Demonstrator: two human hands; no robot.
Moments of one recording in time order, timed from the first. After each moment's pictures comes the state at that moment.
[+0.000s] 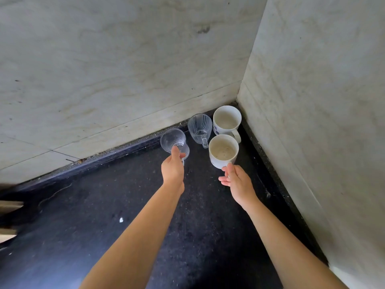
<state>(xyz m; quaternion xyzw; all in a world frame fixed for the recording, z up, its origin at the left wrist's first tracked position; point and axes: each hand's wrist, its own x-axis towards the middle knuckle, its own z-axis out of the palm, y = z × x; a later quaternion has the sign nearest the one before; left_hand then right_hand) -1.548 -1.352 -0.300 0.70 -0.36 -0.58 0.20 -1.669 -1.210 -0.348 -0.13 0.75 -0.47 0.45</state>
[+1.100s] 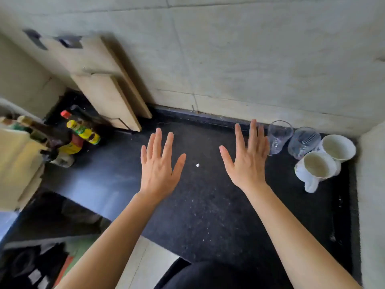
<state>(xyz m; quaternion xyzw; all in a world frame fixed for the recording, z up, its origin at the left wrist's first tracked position) -1.277 -1.224 -0.168 0.72 -0.69 -0.01 0.10 -1.508 -1.269 -0.224 -0.71 0.66 -0.24 0.09</state>
